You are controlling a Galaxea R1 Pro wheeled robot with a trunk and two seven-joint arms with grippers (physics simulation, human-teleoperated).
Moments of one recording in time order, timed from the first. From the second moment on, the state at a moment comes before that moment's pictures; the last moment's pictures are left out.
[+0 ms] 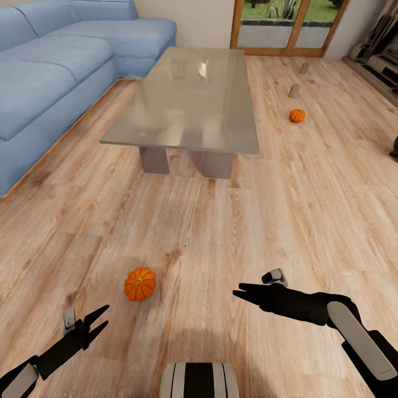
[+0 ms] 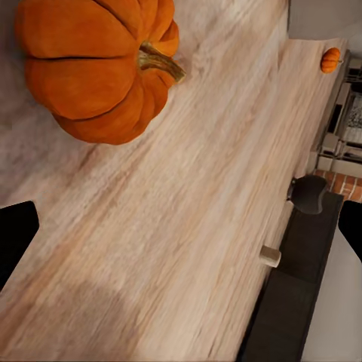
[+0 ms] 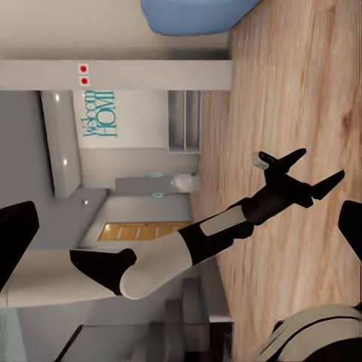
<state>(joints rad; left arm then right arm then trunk) -0.42 0.37 0.05 -0.44 0.99 0.51 -1.03 -0.34 -0.38 0.20 -1.55 -1.25 1.03 0.70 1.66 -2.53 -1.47</state>
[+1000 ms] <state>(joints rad) -0.42 0.37 0.05 -0.42 0.99 0.51 -1.09 -0.34 -0.38 0.20 -1.55 -1.25 1.03 0.70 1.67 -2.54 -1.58</state>
